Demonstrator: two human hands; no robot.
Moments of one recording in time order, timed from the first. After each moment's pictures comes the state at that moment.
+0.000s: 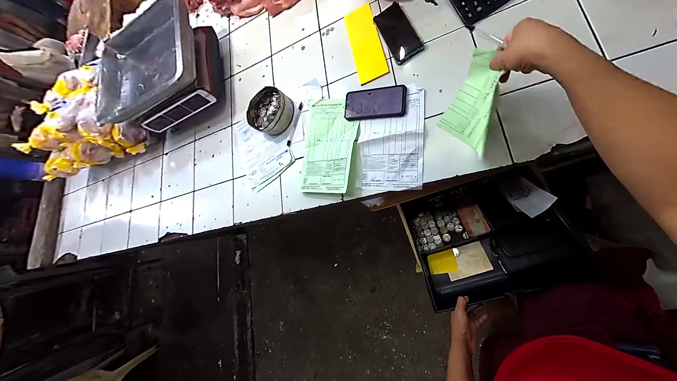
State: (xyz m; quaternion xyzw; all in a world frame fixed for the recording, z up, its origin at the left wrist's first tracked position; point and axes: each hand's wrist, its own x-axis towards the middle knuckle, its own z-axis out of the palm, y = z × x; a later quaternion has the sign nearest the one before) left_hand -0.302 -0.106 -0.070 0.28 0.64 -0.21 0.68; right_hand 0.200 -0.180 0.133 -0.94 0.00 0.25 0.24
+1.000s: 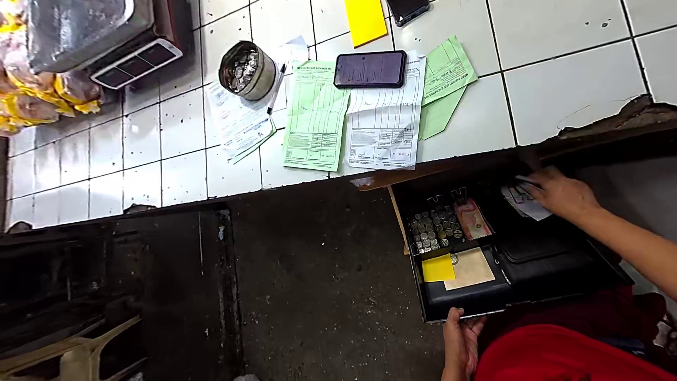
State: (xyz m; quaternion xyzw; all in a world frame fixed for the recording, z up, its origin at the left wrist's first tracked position) left_hand -0.323 -0.130 -0.006 0.17 0.67 -0.08 0.72; right_hand -0.027 -0.323 -0.049 -0.94 -0.10 0.29 0.13
